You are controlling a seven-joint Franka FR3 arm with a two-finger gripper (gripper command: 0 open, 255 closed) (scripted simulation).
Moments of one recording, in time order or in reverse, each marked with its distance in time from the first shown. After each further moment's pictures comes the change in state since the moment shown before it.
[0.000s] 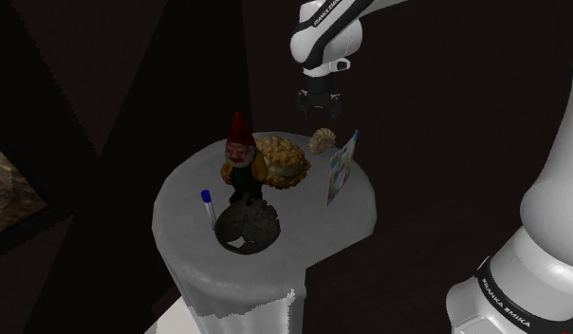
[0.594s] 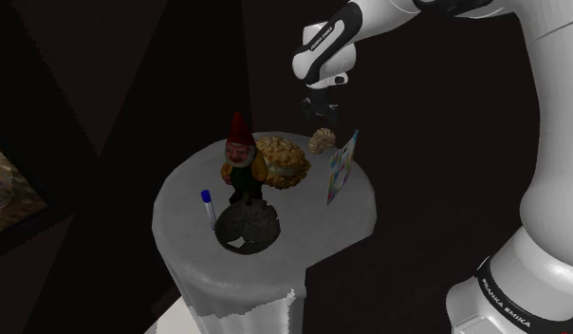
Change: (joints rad) arm -0.001 0.249 -0.065 0.244 0.001 0.020 0.119
